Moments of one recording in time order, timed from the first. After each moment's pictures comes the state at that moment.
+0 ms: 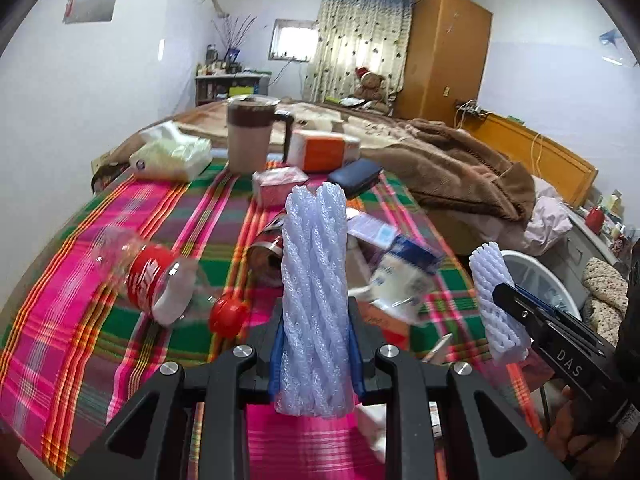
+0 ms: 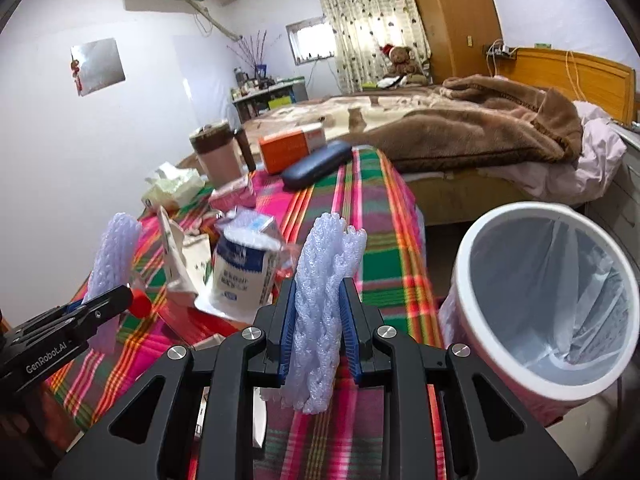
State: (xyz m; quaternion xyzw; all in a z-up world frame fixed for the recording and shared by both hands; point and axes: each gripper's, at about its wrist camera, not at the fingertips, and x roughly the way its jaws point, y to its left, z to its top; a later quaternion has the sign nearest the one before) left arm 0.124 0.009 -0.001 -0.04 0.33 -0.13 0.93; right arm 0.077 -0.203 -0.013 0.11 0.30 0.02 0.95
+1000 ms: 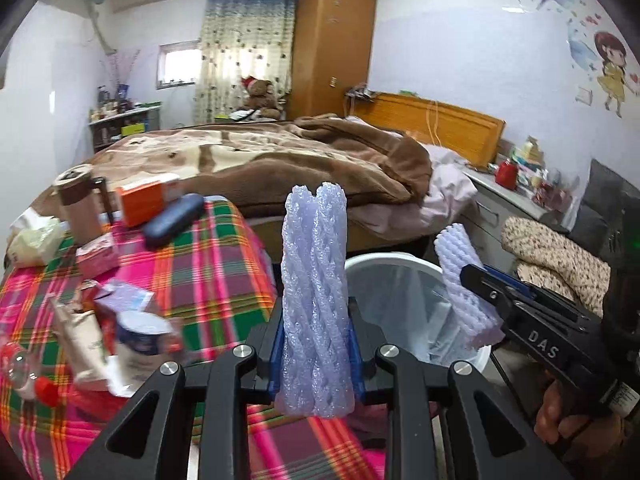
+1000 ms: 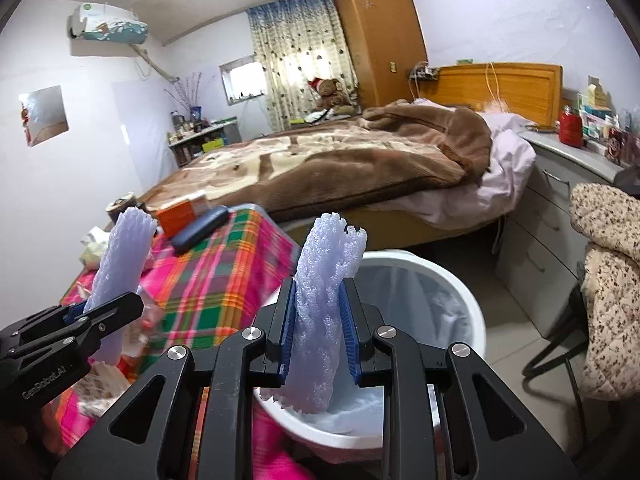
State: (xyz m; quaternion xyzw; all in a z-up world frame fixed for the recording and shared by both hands) left arm 0.105 -0.198 0.030 0.04 0.30 -0.29 0.91; right arm 0.050 -0.332 0.003 0.12 0.27 -0.10 0.95
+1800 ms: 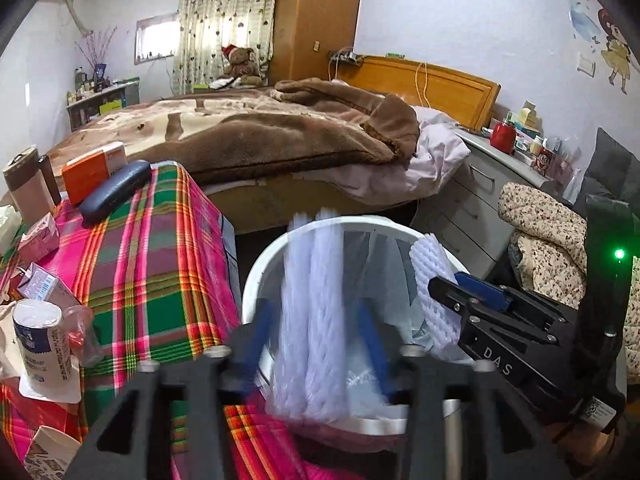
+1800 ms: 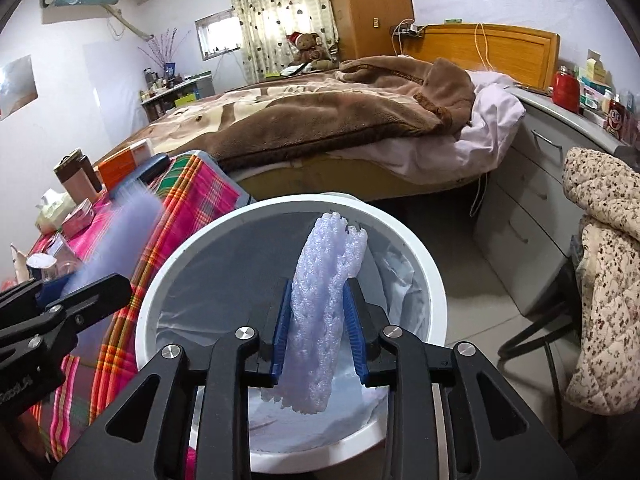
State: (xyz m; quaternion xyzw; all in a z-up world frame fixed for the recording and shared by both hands) left arm 0.126 -0.274 -0.016 0.05 0.35 -0.30 0.88; right arm 0.064 -0.380 -0.039 0.11 0.34 -0.12 0.93
